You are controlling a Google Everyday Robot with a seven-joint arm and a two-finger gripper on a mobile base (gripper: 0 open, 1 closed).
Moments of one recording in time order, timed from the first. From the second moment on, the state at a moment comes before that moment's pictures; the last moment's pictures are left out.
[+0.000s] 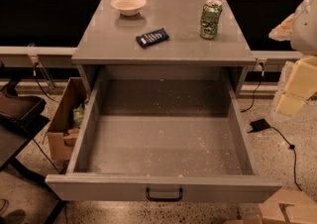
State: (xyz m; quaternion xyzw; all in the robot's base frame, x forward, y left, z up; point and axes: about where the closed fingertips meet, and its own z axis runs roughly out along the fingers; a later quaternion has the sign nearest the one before) arm 0.438 -0.217 0.976 -0.60 0.78 -0.03 0.16
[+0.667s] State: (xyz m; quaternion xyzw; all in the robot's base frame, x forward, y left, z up) arm 0.452 -0.218 0.979 -0.60 0.78 -0.03 0.18
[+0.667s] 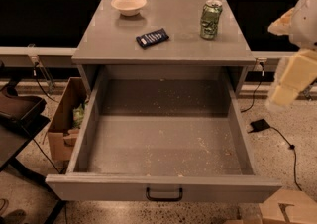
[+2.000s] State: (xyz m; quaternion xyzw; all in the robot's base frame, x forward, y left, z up) arm 0.657 -0.202 1.003 -0.49 0.72 0.04 0.49
